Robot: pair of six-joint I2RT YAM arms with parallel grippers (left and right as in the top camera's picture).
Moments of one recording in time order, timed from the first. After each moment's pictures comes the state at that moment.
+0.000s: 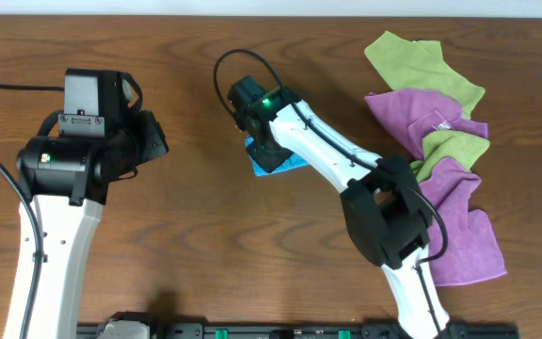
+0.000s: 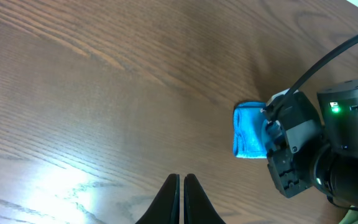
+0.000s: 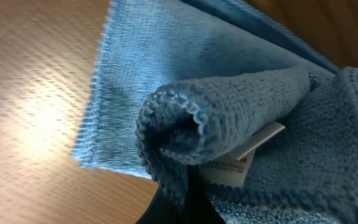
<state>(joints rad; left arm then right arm) -0.09 1.29 1.43 -1.13 0.04 -0.46 0.66 2.27 1.86 -1.10 0.14 -0.04</state>
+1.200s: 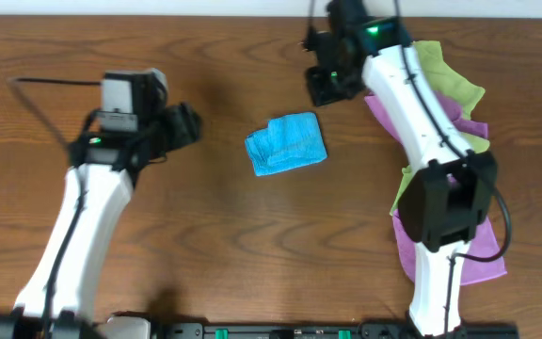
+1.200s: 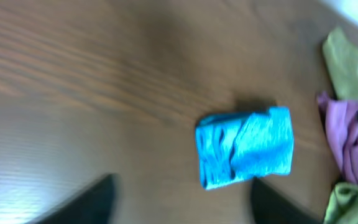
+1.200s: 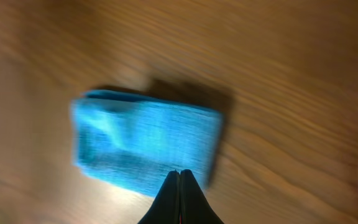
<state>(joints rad) -0.10 1.45 1.11 -0.58 0.29 -0.45 0.28 2.21 2.11 -1.20 -0.25 -0.03</state>
